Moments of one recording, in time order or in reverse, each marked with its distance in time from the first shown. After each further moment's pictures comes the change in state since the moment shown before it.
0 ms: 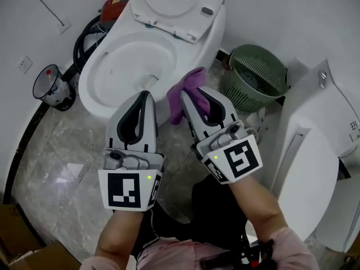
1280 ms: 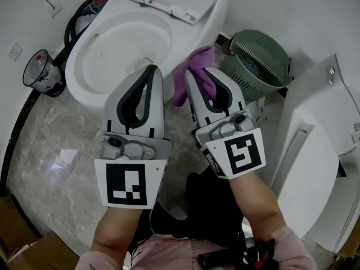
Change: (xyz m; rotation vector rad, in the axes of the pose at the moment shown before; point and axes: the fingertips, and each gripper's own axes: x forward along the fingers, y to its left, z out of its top) left arm 0.029 -0.025 -0.010 0.003 0.014 -0.032; right arm -0.001 -0.027 -0.015 -0.073 0.044 -0.081
